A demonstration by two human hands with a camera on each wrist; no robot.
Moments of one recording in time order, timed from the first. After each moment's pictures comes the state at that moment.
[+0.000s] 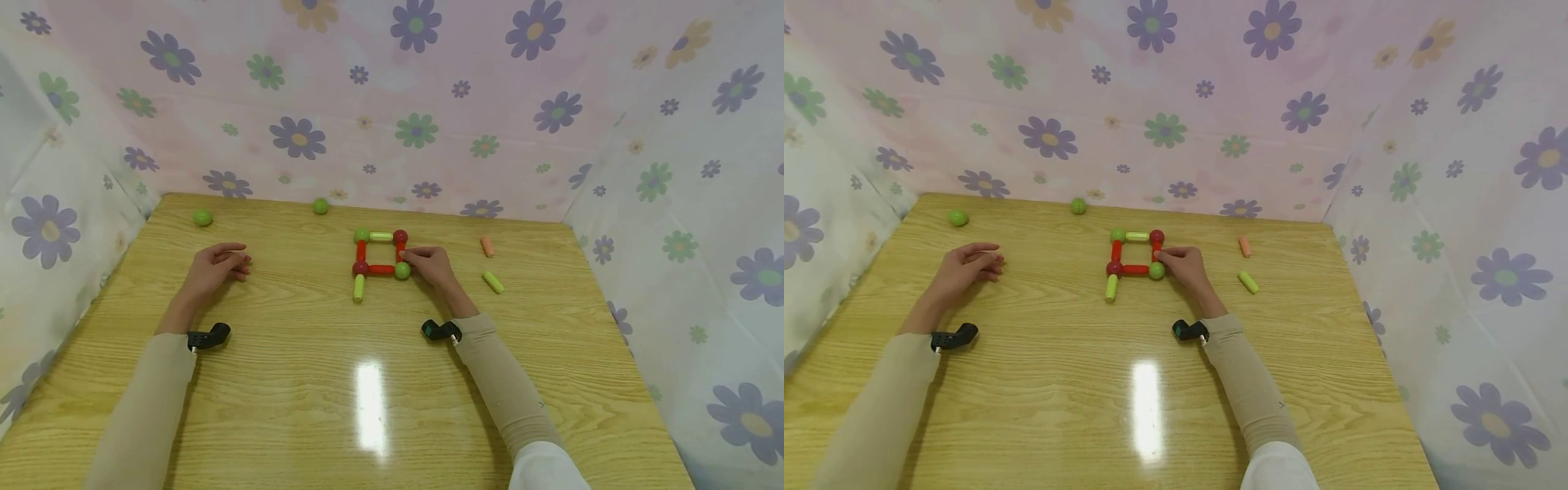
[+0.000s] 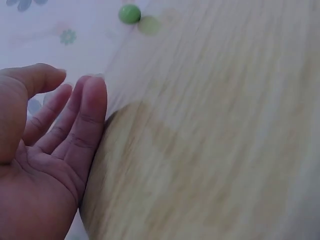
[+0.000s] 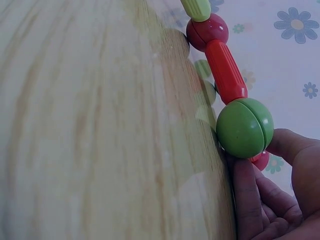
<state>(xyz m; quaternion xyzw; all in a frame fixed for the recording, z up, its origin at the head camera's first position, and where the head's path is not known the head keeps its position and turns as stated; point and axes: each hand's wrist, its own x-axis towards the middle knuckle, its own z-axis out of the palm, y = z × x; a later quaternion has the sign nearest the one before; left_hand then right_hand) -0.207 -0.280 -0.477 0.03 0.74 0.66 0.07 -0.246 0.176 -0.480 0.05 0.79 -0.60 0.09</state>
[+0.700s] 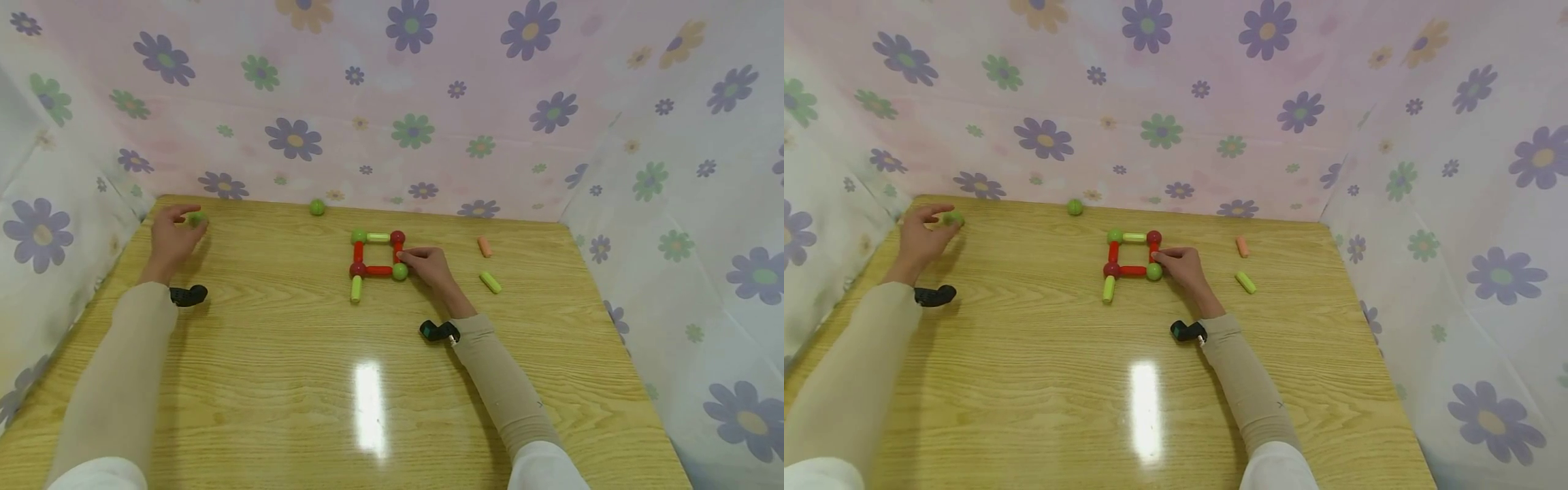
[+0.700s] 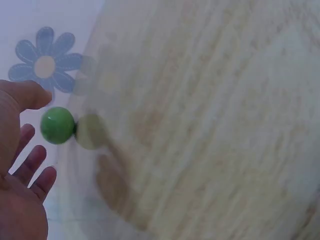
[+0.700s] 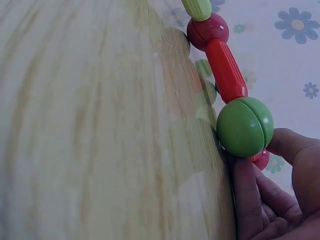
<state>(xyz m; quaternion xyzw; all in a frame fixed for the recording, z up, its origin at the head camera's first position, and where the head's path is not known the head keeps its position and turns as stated) -0.255 -0.321 -0.452 -0.06 0.88 0.46 -0.10 -0.247 0.176 -0.480 0.05 0.78 -0.62 0.10</state>
